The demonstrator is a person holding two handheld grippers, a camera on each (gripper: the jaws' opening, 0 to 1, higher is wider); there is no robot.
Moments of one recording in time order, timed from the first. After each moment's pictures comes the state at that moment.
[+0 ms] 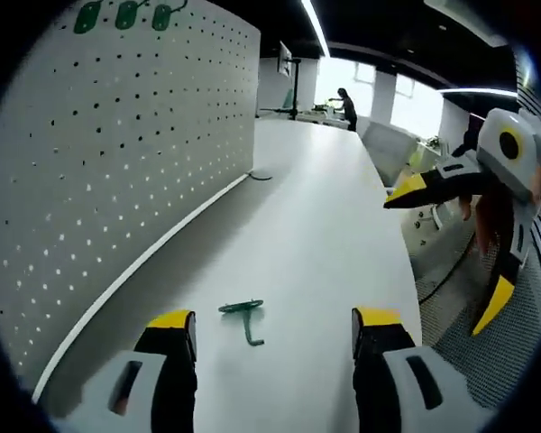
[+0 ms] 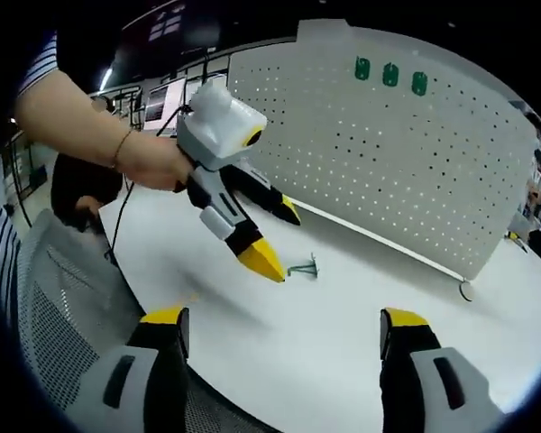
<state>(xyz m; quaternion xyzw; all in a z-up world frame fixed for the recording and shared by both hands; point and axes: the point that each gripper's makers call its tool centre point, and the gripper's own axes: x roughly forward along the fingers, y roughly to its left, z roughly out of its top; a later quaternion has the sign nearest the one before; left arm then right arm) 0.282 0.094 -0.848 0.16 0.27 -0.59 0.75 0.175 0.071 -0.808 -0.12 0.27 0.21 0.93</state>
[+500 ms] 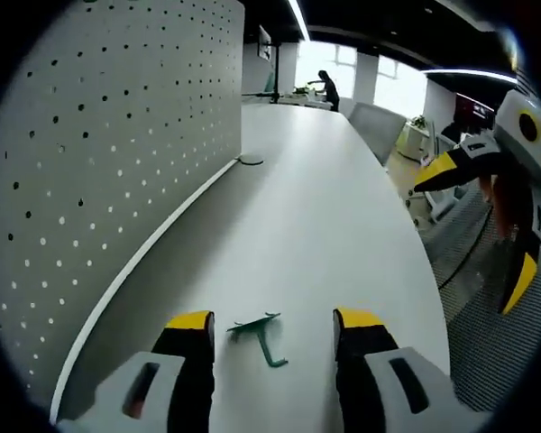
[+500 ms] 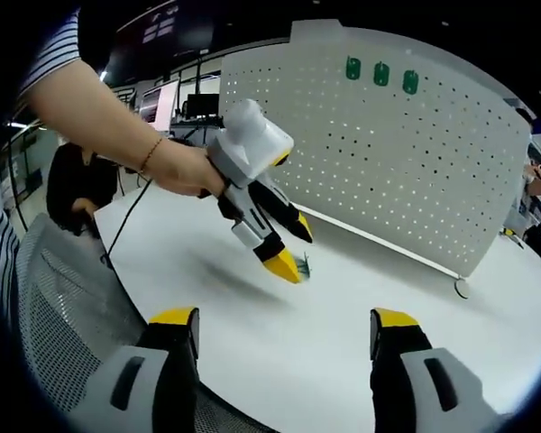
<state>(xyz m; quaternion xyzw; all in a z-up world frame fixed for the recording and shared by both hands) 0.301 0.070 -0.876 0.20 0.29 -0.61 0.71 0.176 0.065 -0.808 -0.11 0.27 0.20 0.94</state>
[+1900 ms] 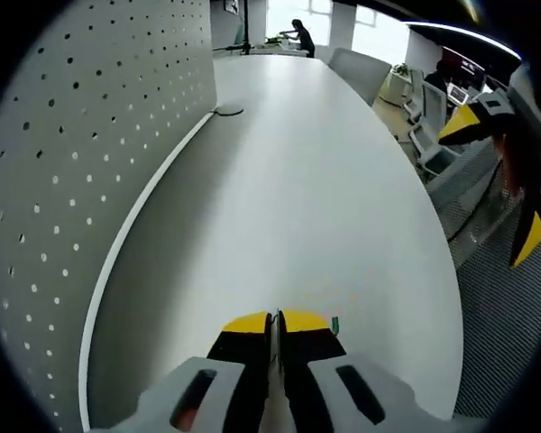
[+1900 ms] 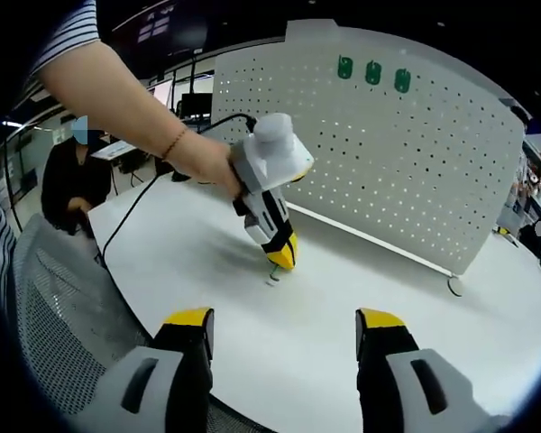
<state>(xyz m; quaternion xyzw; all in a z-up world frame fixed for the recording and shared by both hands) 0.304 0.080 -0.903 0.31 0.35 -0.62 0.64 0.177 0.057 -0.809 -0.11 0.27 0.19 0.94</state>
